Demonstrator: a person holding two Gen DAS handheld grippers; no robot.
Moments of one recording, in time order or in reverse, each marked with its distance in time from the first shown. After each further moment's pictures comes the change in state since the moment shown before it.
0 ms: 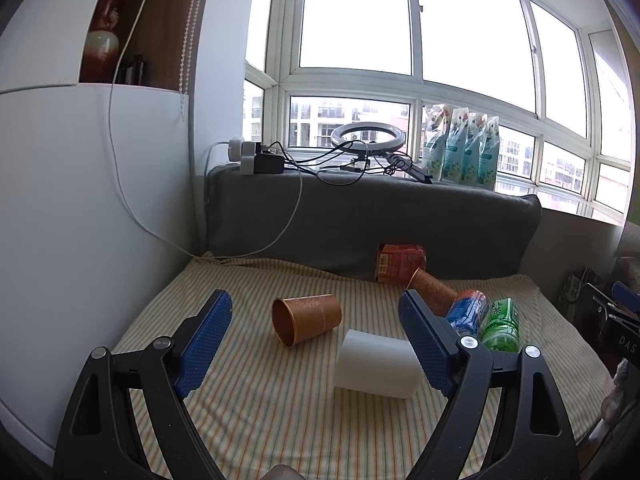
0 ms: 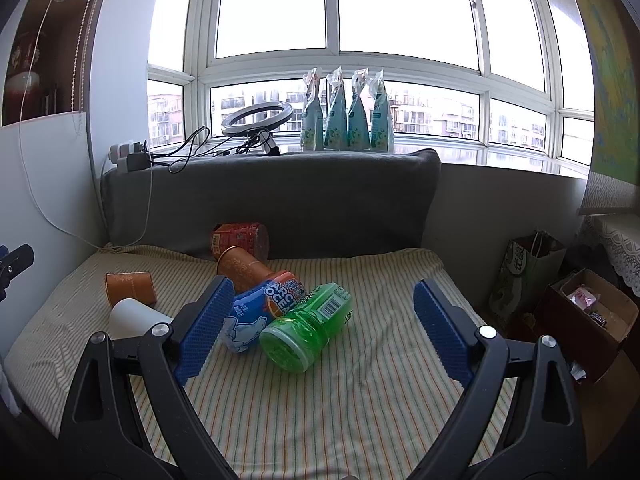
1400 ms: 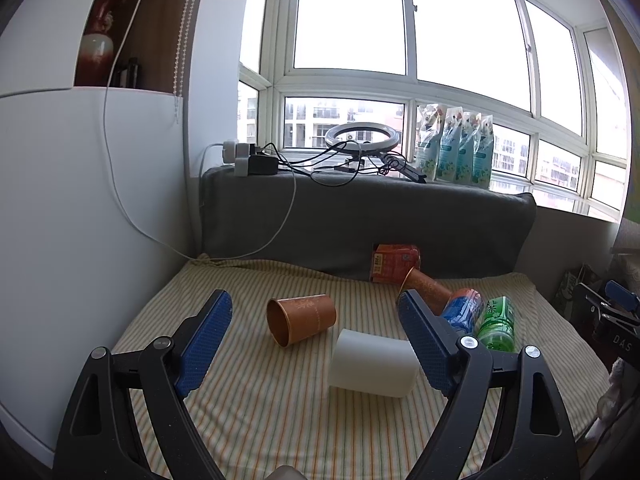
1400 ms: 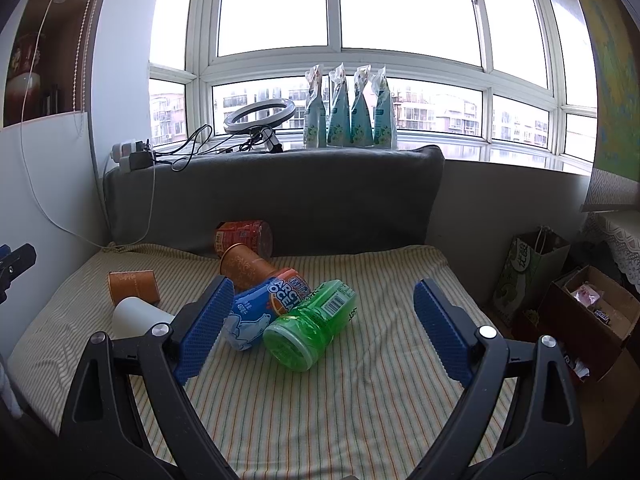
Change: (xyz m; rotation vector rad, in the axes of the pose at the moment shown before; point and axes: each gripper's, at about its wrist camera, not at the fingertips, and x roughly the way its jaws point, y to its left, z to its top) left arm -0.002 -0.003 0.002 0.012 0.001 -0.014; right arm 0.002 0.002 -0.002 0.004 0.007 0.007
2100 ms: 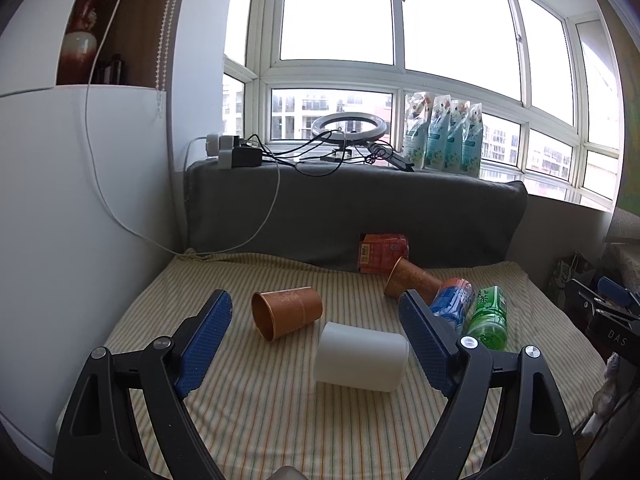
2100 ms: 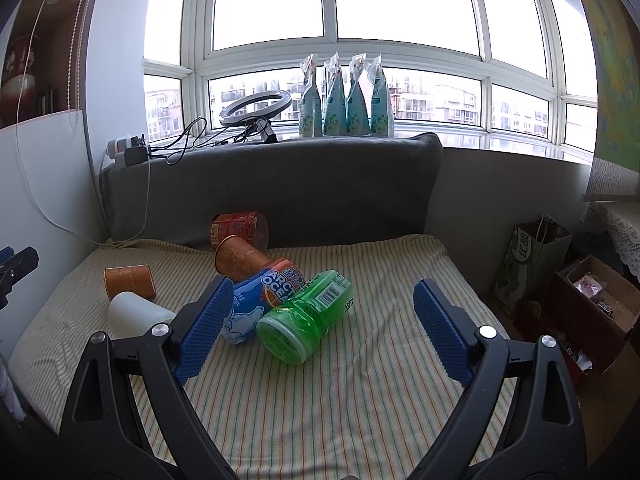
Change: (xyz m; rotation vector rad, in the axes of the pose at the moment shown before) left arm 0.011 -0.012 -0.002 0.030 0.039 -0.047; right arm 0.008 -0.012 -0.007 0.025 0.036 0.007
